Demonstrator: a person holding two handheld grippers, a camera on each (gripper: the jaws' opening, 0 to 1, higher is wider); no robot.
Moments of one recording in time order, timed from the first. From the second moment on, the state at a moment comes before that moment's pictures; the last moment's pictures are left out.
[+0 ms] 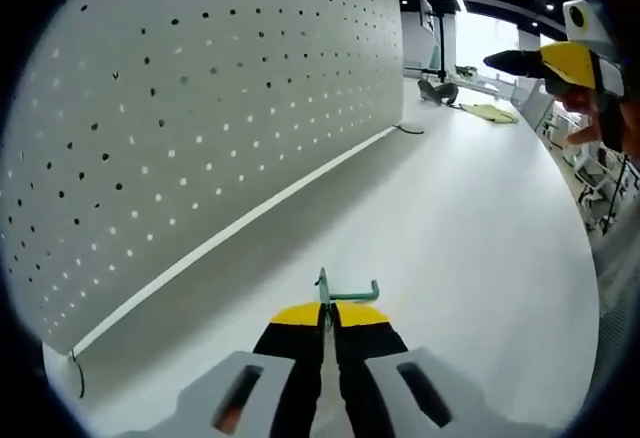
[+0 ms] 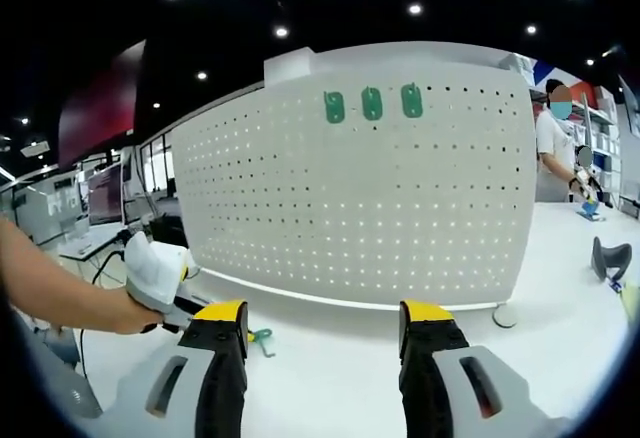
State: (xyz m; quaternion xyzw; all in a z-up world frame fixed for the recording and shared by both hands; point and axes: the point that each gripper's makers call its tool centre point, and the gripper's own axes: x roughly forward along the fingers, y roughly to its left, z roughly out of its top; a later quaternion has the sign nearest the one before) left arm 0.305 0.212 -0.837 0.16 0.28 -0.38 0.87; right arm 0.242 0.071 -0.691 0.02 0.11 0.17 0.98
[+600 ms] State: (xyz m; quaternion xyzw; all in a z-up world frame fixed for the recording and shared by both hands) left arm 0.305 0.225 -0.830 0.12 0.27 -0.36 0.88; right arm 0.241 0.075 -0.690 0.02 0.11 0.17 0.98
